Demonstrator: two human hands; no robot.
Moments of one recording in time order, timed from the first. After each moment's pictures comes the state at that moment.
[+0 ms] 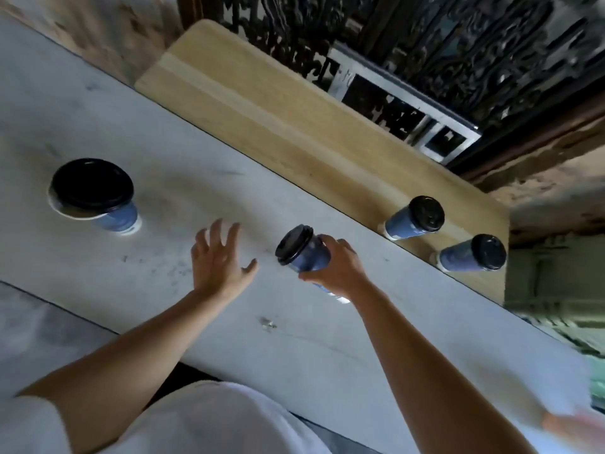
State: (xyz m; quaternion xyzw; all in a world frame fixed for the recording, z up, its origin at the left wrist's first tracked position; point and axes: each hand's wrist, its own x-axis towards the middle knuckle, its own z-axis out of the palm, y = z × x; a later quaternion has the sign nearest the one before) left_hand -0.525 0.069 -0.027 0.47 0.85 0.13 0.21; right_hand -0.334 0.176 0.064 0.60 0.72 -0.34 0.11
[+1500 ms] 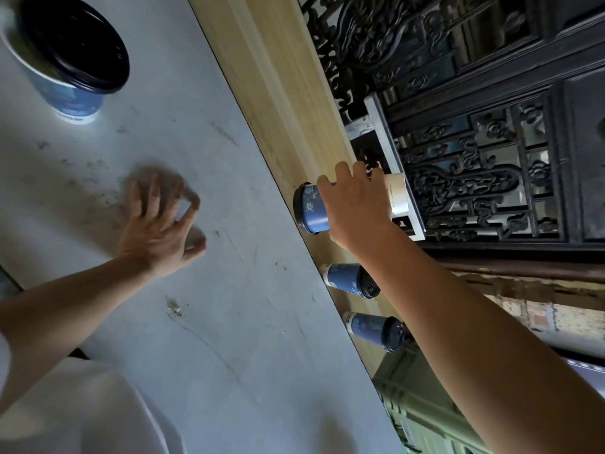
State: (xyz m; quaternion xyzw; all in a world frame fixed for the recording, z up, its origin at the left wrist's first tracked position) left_hand -0.506 0.066 -0.088 0.48 0.86 0.10 0.16; right_hand -0.441 0.259 0.183 0.17 0.85 0.34 0.37
